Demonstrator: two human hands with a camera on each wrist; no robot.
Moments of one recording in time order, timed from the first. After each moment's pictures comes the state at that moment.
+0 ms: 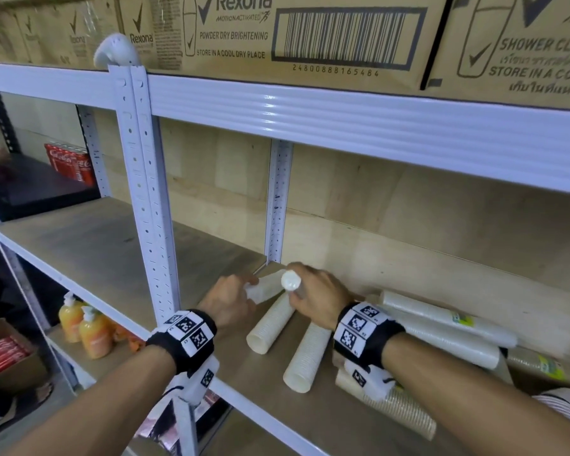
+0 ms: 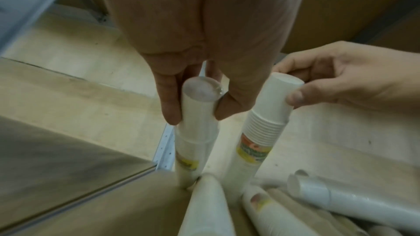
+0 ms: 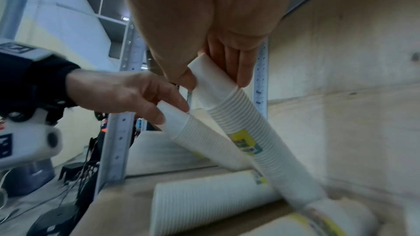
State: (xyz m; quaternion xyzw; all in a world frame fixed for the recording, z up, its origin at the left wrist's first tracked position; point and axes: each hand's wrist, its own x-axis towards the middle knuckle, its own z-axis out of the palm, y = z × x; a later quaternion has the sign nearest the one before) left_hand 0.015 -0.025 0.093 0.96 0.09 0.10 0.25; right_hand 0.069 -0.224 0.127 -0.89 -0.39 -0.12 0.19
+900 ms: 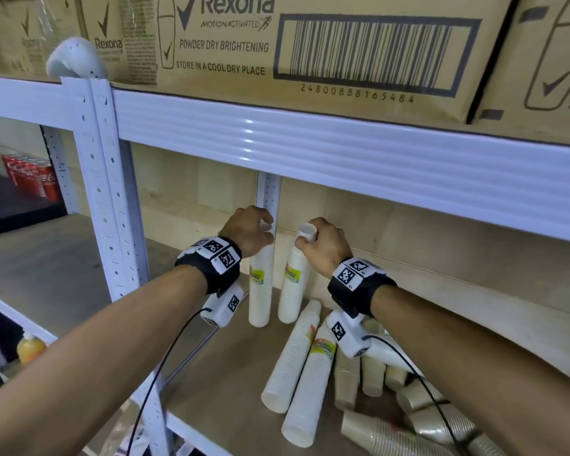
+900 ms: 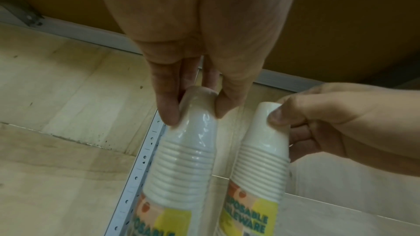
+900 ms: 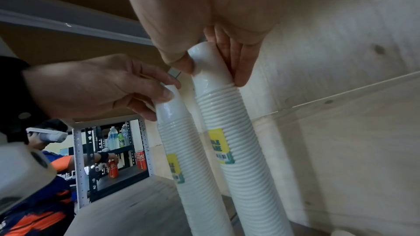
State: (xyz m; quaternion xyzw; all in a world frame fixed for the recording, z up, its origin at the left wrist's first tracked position) left_hand 0.141 -0.014 0.219 0.93 0.04 0.19 0.30; right_hand 0.184 -0.188 0.198 -0.90 -0.19 -0.14 0.37
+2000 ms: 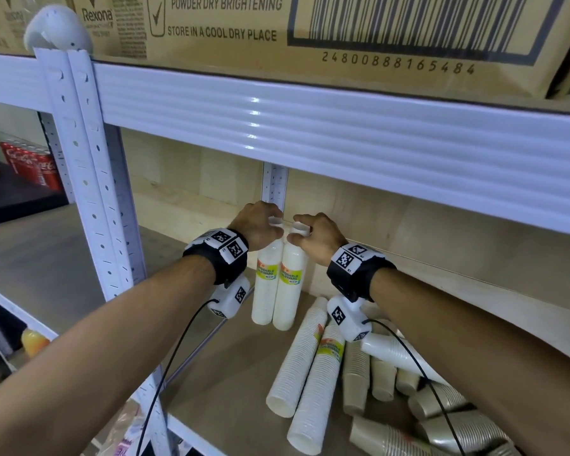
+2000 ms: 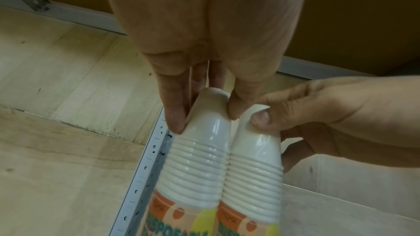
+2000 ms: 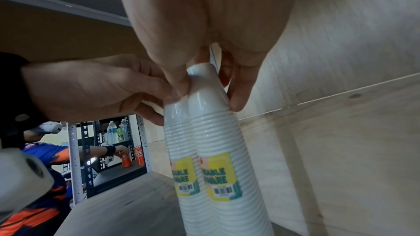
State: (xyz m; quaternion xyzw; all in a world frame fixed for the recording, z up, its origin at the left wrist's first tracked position) left_hand 0.175 -0.004 0.207 0.95 0.01 0.15 0.26; right_hand 0.217 -0.164 0.194 -0.91 -0.25 -0.06 0.33
